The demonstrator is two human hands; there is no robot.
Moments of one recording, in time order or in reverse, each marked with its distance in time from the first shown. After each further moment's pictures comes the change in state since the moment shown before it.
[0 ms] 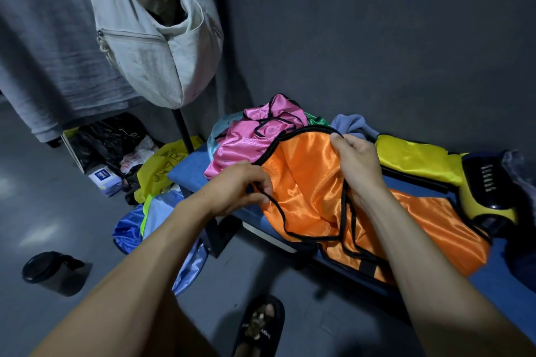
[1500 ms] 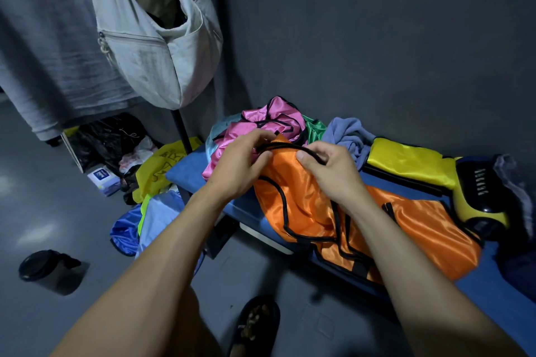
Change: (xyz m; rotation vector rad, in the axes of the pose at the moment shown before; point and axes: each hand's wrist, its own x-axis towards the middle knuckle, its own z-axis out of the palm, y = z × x) left_hand 0.024 0.038 -0.008 -0.034 0.460 -0.140; right_hand -0.013 -0.001 0.011 -0.177 -0.270 -0.206
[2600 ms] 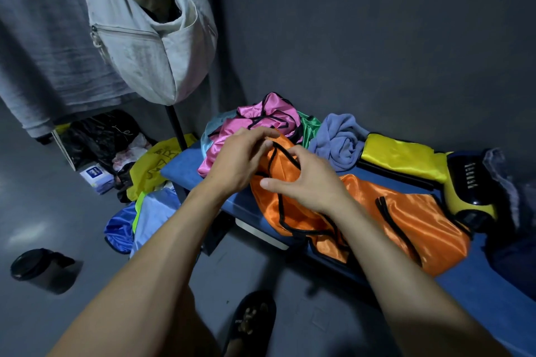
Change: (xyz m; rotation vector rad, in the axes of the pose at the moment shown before) left_hand 0.004 0.004 0.002 -0.007 -0.004 0.029; right_hand -0.020 -0.016 0.014 -0.423 -0.170 0.059
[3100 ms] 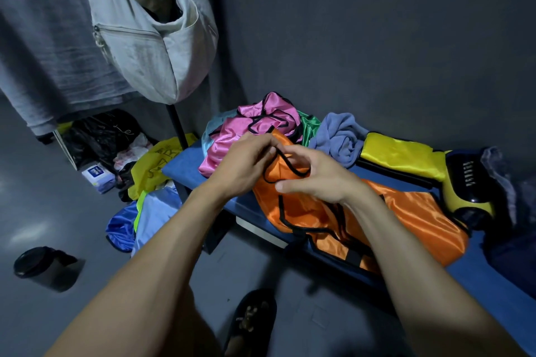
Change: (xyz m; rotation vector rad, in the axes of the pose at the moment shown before) left_hand -0.007 0.007 0.003 -0.027 -0.112 0.030; right_hand 0.003 0.010 -0.021 0.316 -0.278 -0.002
